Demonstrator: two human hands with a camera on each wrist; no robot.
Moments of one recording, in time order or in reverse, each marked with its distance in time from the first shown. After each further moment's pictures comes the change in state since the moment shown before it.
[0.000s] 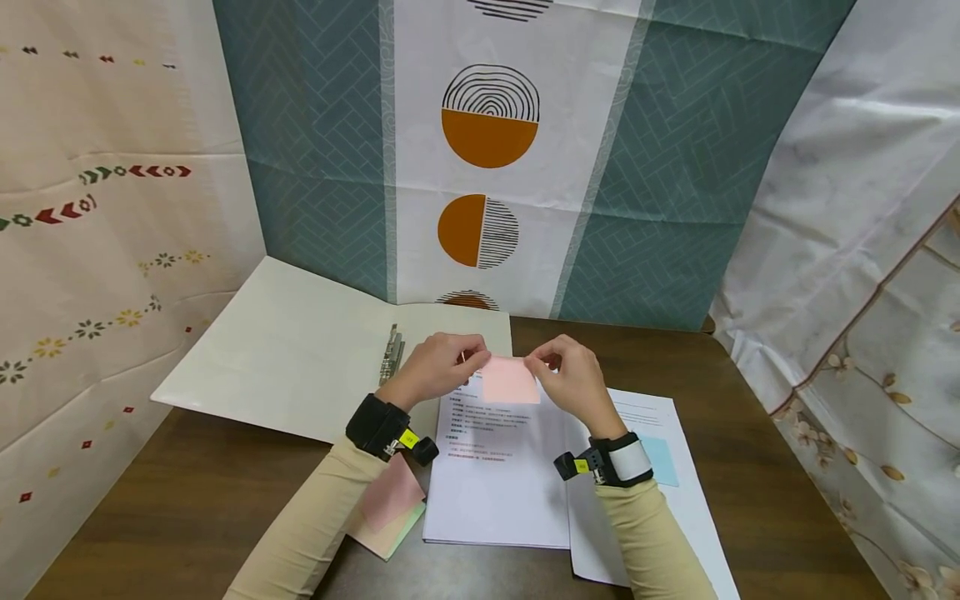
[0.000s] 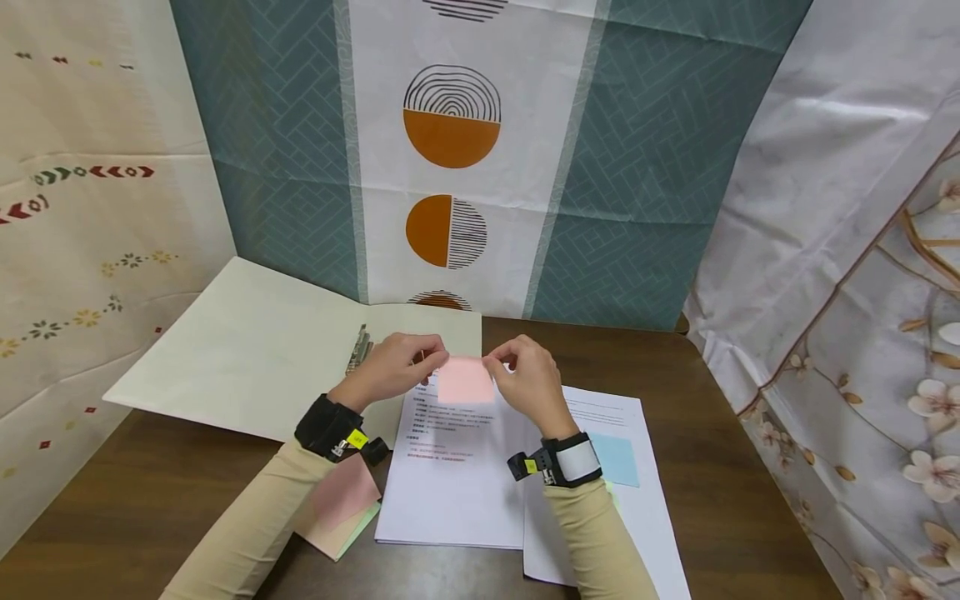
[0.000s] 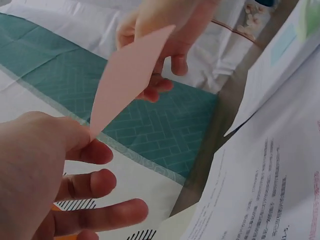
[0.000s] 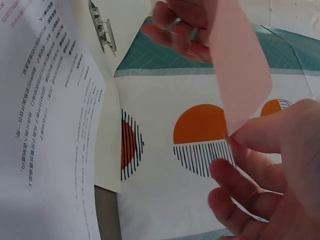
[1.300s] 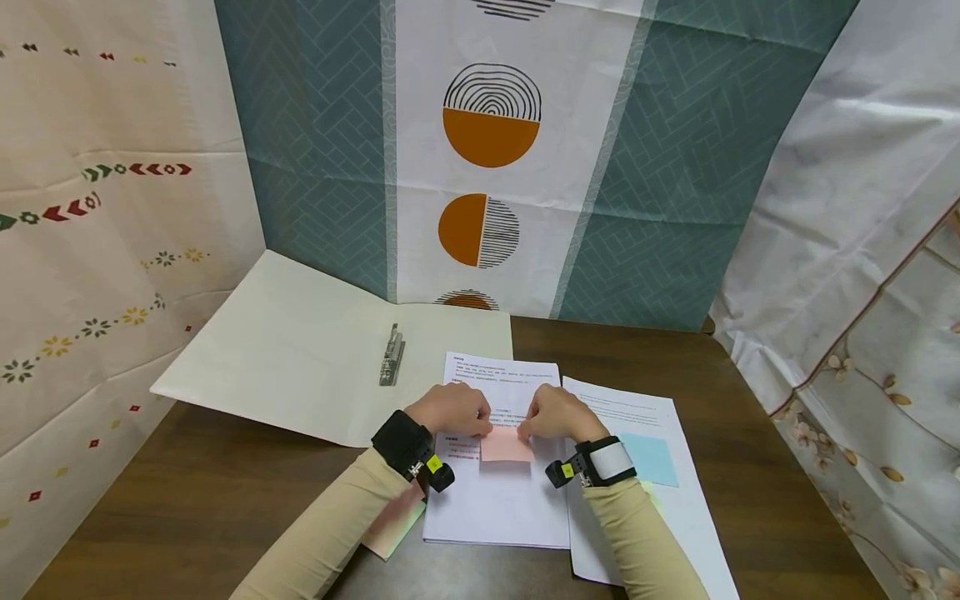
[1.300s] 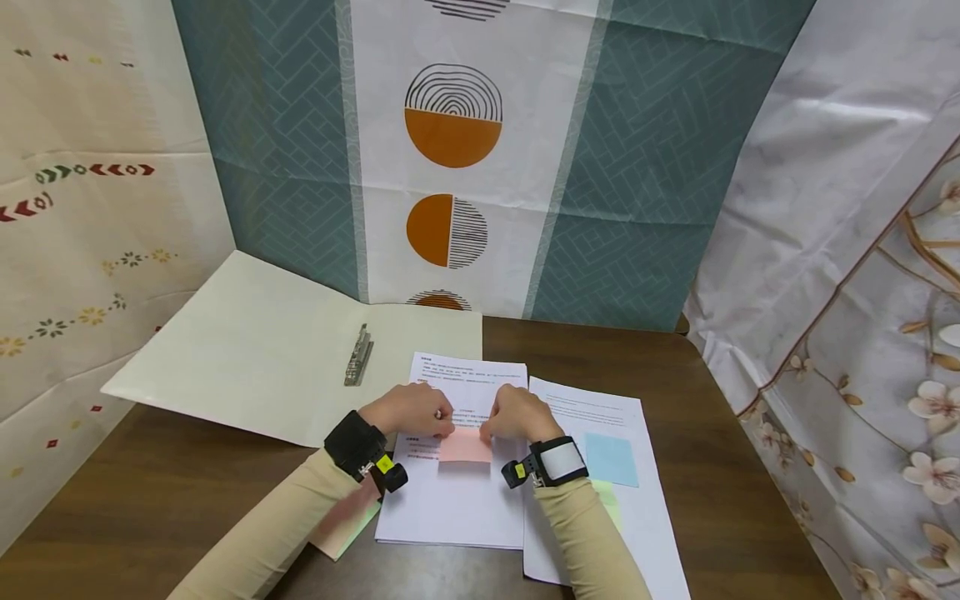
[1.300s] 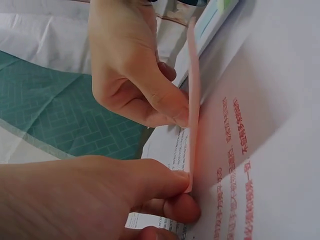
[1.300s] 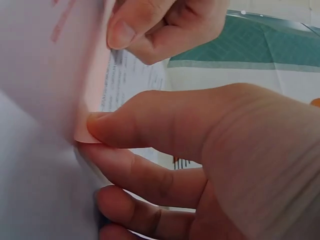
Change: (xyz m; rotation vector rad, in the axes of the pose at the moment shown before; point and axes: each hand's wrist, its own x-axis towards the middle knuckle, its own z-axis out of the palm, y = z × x) left_hand 0.002 -0.030 0.071 0.317 -0.456 -0.154; right_hand 0.006 0.063 0.046 -0.241 -0.611 0.256
